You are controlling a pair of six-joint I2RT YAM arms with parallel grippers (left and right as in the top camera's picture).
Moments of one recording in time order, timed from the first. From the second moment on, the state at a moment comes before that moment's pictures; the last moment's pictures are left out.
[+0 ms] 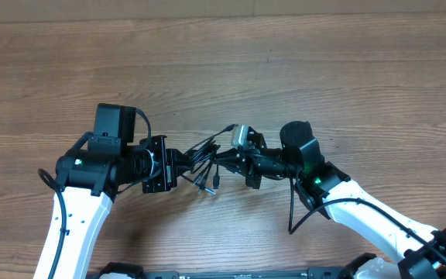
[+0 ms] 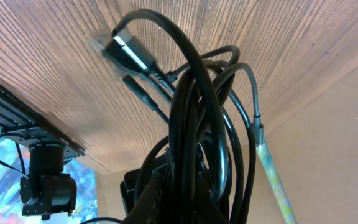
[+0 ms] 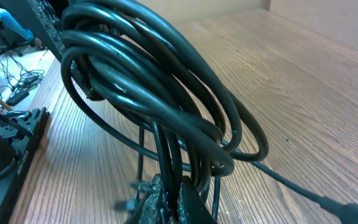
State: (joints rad) left arm -0.15 1.18 1.08 -1.04 0.62 -1.87; right arm 0.57 1.41 0.63 0.38 -0.76 -0.20
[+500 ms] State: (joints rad) left arm -0.15 1.18 1.08 -1.18 0.38 -1.98; right arm 0.55 1.42 0.63 0.35 -0.77 -0.19
